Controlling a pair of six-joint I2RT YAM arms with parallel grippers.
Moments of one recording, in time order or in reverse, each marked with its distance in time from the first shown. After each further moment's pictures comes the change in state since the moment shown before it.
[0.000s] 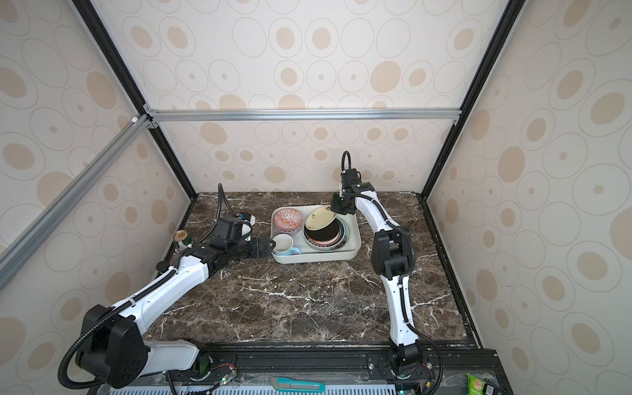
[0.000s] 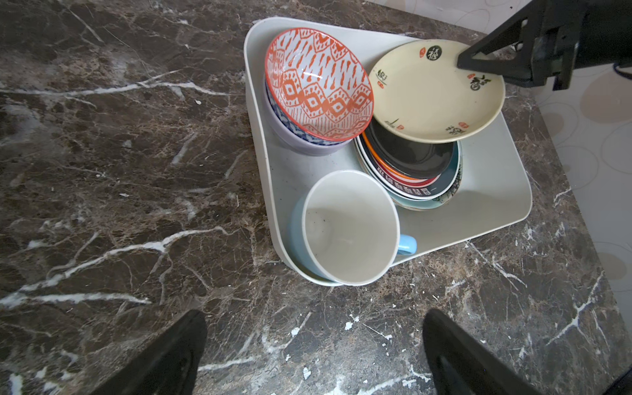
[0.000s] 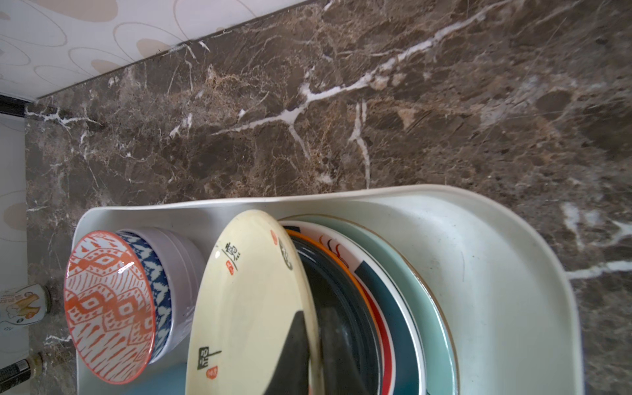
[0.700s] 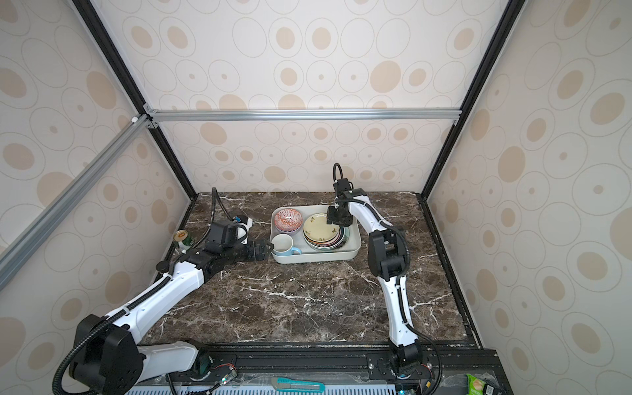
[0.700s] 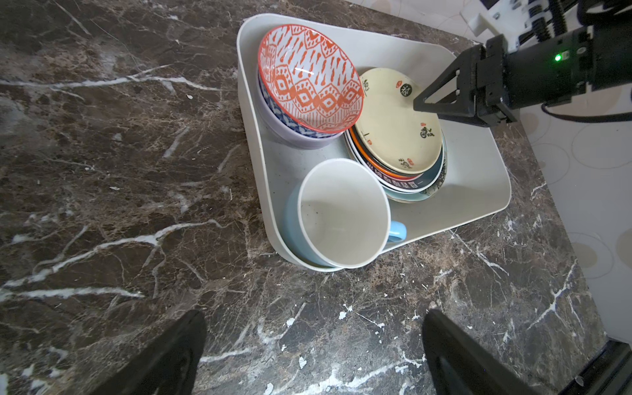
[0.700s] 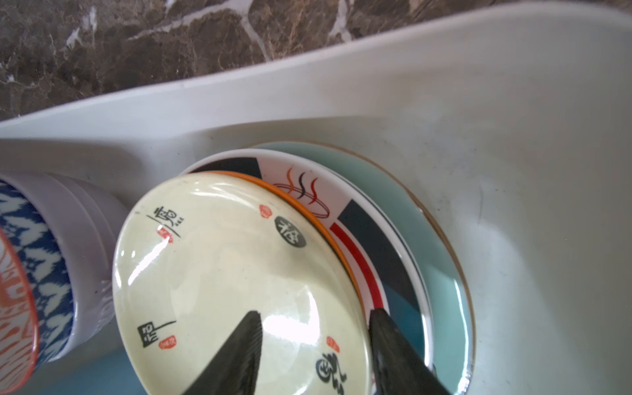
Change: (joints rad) left arm 0.026 -0.063 -0.066 0.024 0.057 0.010; right arm 0.048 0.000 -0.093 -0.066 0.080 -0.022
